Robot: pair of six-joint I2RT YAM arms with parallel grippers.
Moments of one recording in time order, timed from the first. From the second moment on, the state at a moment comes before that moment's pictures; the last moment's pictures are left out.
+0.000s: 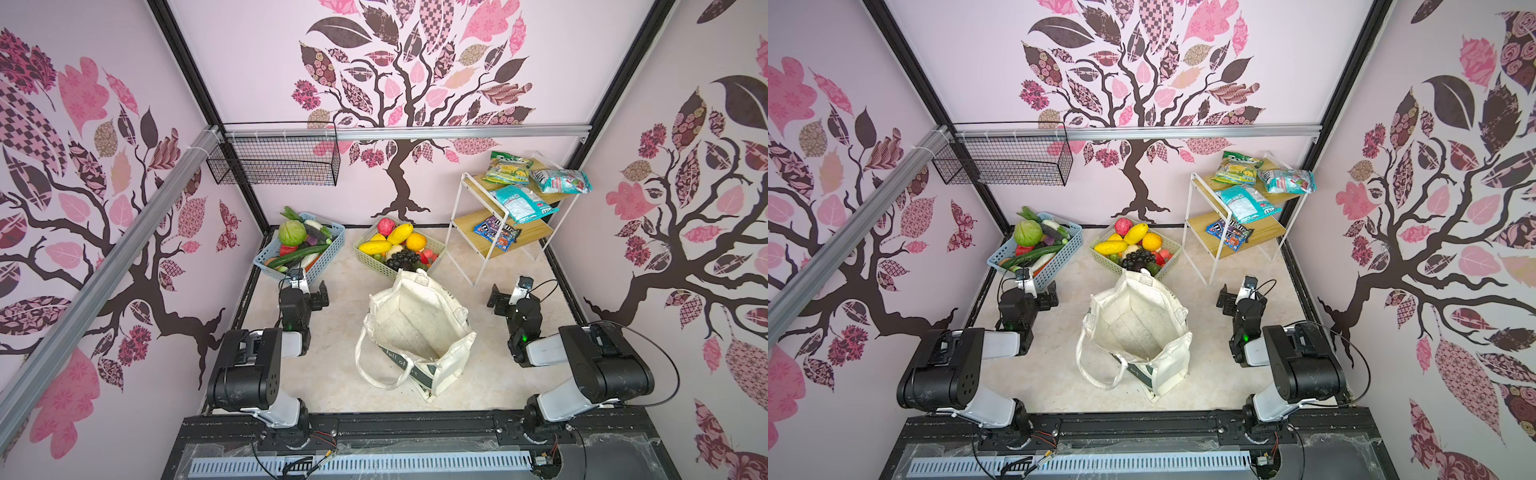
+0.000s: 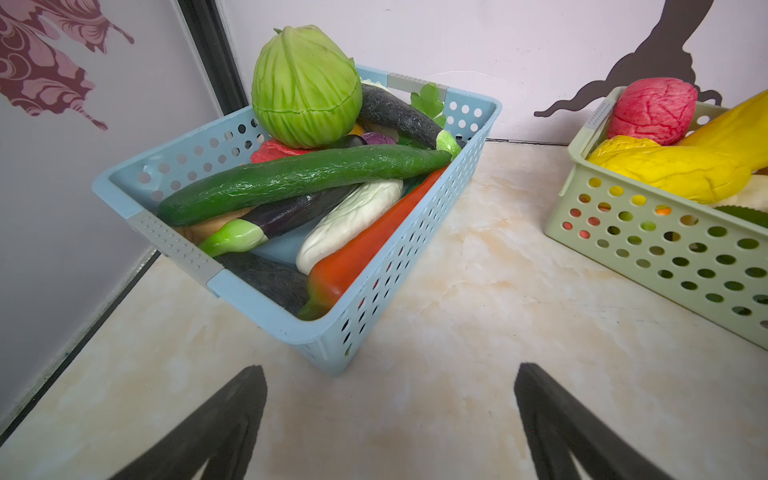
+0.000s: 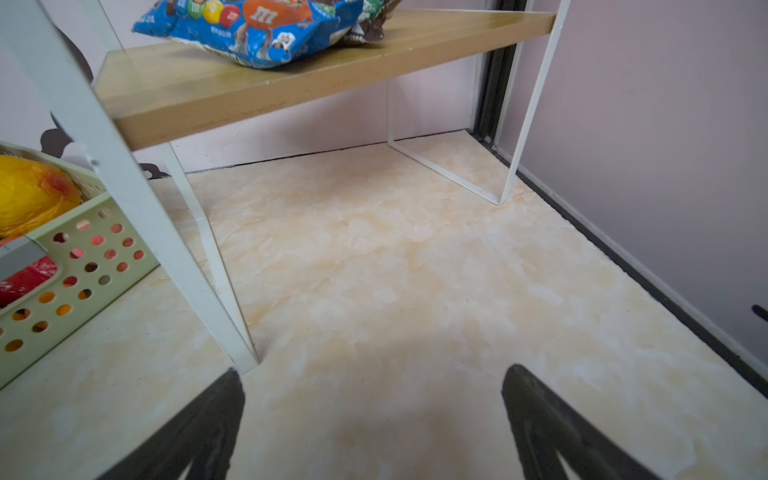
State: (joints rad) left arm 0.03 1.55 0.41 0.83 -0.06 -0.03; right arm 0.07 1.55 0.26 1.07 0.25 0.13
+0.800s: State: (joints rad) left arm 0.04 1.47 0.47 0.64 -0.06 -0.05; right arm 0.07 1.47 0.27 0.96 0.27 0.13
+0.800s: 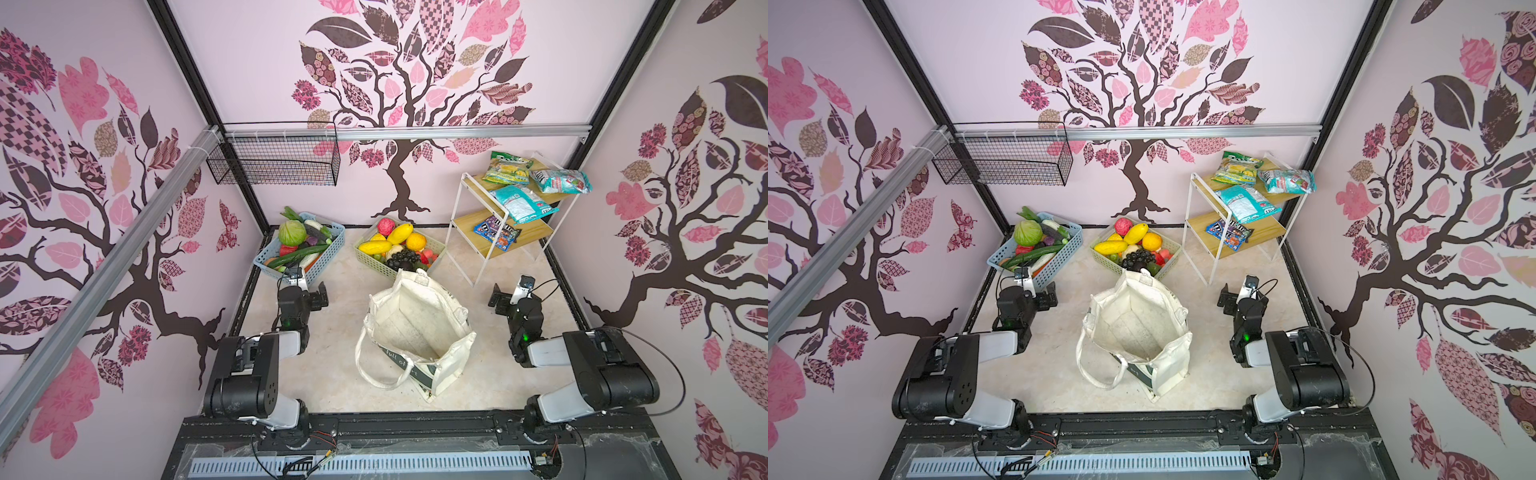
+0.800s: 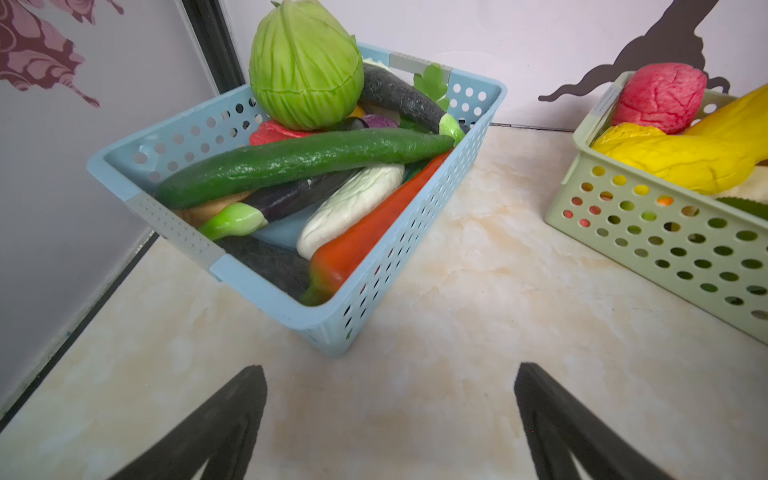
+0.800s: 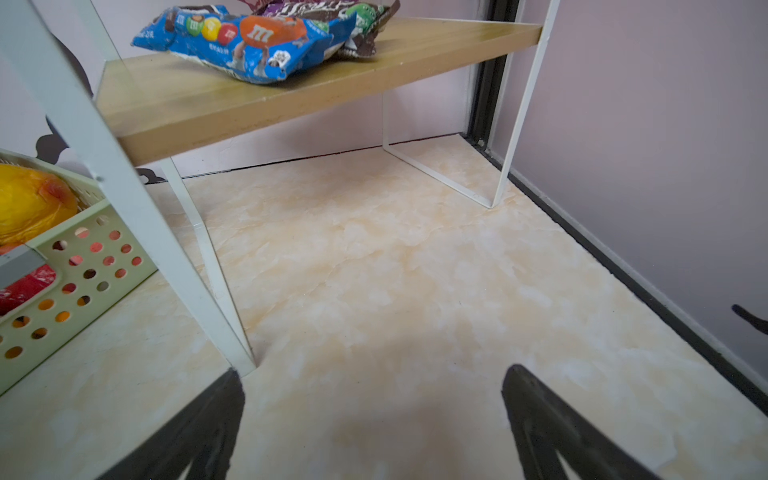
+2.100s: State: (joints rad) left arm -0.26 1.34 1.35 -0.73 -0.17 -0.46; right arm 0.13 1.21 0.59 -0.06 0.01 0.45
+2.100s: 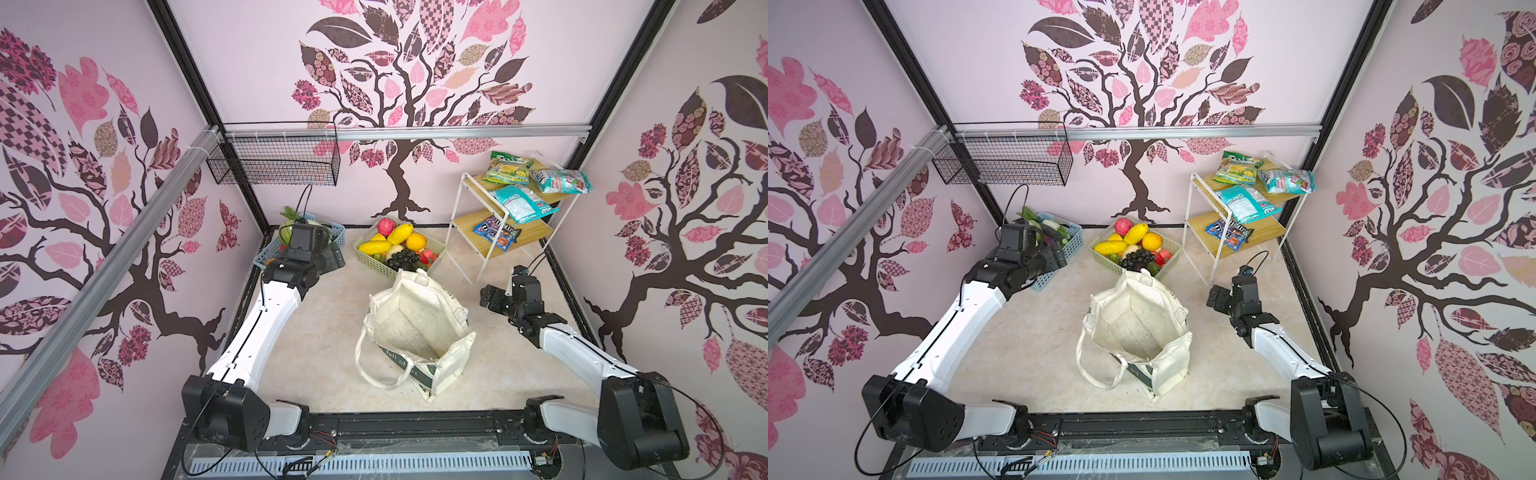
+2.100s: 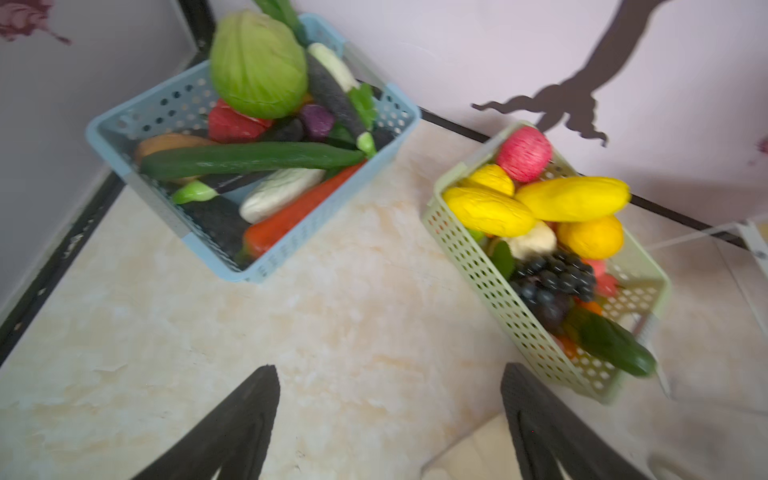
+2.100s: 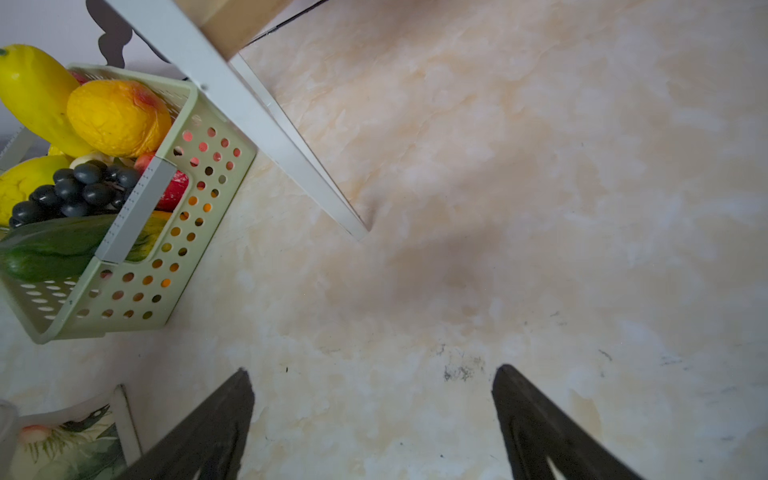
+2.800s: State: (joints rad) left arm -0.69 1.40 1.47 -0.97 -0.12 -0.28; right arm 0.20 1.22 0.65 -0.12 -0.03 0.45
